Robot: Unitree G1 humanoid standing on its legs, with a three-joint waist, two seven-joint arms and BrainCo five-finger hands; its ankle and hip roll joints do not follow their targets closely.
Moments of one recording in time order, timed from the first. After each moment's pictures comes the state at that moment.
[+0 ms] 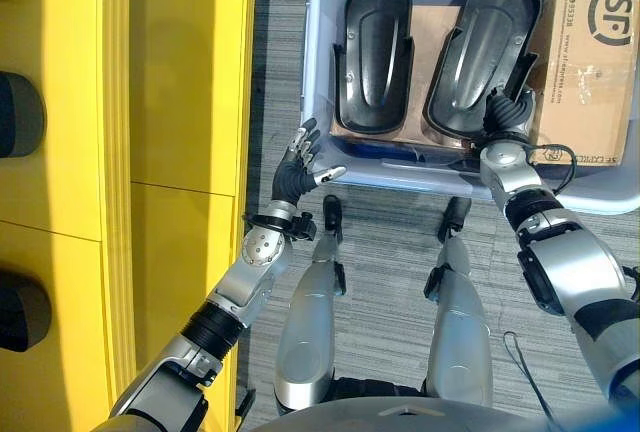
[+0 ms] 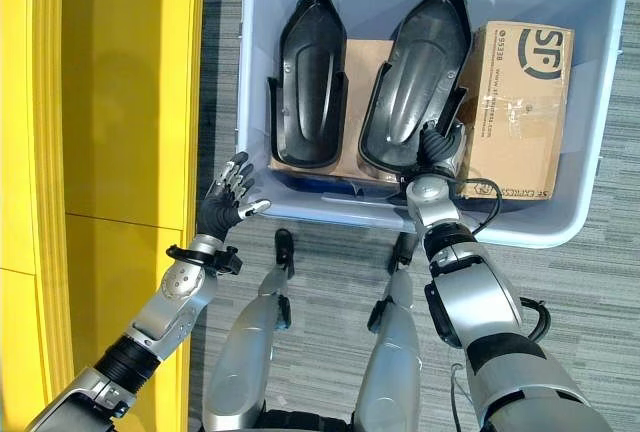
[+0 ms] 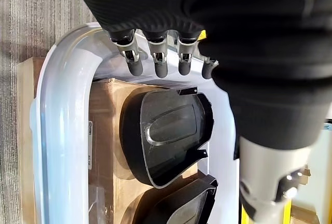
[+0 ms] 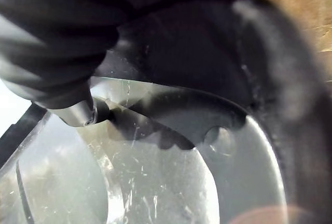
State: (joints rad) left arm -0.29 0.41 -0.45 0.13 -0.50 -0.29 0.25; right arm -1.01 -0.38 0.26 1.19 0.25 -0.15 -0.60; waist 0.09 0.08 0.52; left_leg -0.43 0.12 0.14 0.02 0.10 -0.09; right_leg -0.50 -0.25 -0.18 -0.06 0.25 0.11
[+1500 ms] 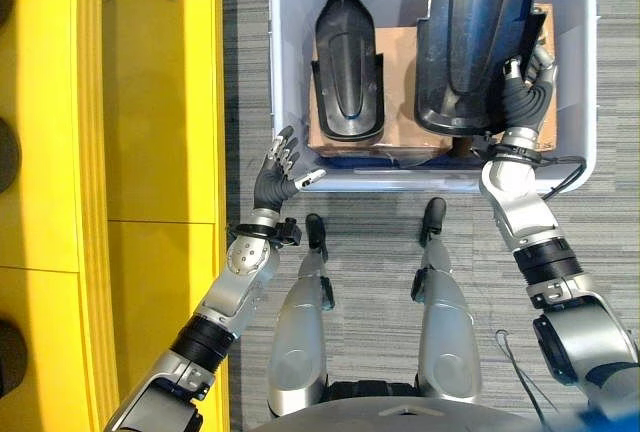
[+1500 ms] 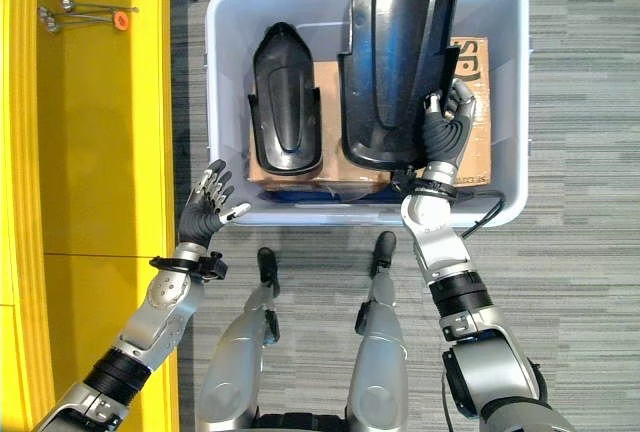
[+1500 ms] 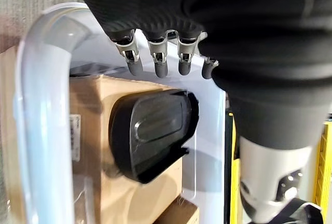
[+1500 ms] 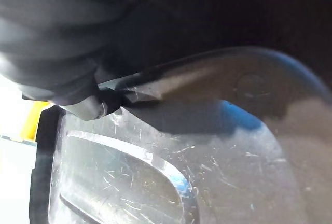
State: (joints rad) left arm -0.19 0.41 -0.36 0.12 -0.50 -0.28 0.25; right arm -0.59 -0.36 0.17 0.29 0.12 -0.20 -0.65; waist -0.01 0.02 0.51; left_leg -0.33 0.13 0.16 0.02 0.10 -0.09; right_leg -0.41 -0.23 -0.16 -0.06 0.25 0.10
